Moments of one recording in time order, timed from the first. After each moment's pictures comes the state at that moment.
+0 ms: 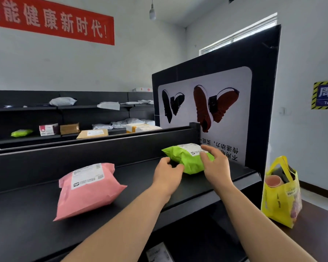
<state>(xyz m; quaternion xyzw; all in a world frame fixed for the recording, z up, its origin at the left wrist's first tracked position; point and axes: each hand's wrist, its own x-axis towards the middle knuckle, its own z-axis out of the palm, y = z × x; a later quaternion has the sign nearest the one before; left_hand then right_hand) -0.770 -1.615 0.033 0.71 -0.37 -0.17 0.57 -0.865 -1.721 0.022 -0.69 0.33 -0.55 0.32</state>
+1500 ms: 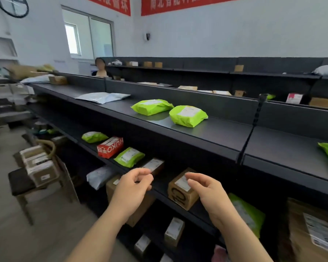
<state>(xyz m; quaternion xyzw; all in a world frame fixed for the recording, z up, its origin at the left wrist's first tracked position) -0.634 -0.640 -0.060 0.78 0.10 0.11 0.60 -0.599 -0.839 -0.066 -0.78 -0.05 0.01 0.63</state>
